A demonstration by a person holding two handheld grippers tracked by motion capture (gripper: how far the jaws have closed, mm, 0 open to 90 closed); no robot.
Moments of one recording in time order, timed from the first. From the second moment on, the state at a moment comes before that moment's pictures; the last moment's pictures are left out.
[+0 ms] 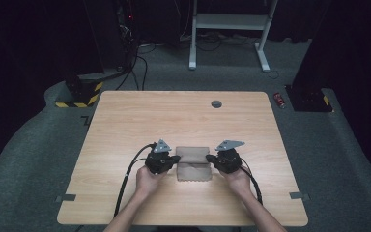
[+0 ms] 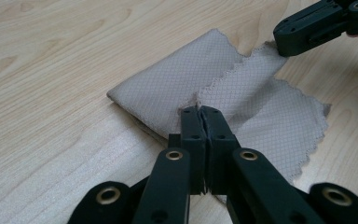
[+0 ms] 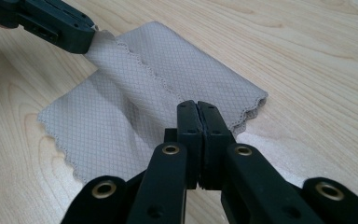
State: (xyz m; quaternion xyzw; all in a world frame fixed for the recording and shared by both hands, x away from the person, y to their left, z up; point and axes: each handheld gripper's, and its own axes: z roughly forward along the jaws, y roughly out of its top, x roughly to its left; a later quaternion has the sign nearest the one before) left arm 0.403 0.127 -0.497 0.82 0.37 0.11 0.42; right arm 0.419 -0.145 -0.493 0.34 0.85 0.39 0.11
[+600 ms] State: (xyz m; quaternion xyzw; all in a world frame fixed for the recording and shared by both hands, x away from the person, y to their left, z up) left arm 0.393 0.125 -0.500 0.82 0.36 0.10 0.42; right arm 0.409 -0.151 -0.496 0.34 0.85 0.39 0.11
